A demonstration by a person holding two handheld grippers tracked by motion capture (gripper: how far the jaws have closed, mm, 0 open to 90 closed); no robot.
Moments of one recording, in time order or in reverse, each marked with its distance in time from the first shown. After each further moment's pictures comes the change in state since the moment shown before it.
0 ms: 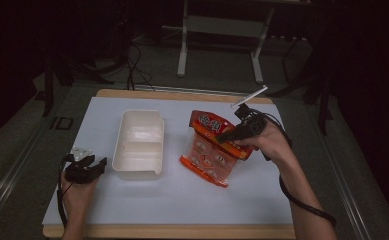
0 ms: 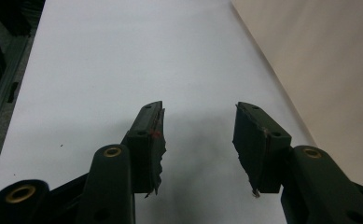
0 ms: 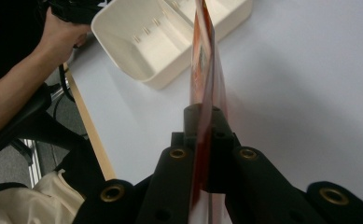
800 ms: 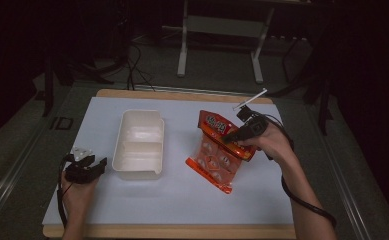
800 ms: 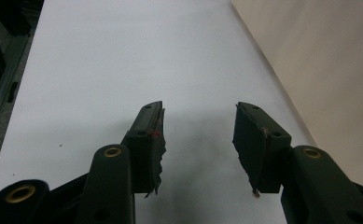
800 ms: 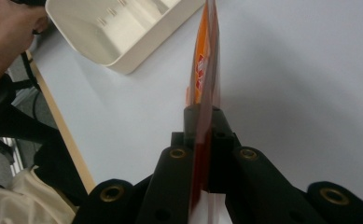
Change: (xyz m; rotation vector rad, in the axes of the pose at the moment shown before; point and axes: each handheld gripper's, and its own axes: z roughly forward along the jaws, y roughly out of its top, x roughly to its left) left arm 0.000 0.000 0.001 0.005 0.000 0.005; right arm -0.026 -0.012 0.009 0.055 -0.060 0.048
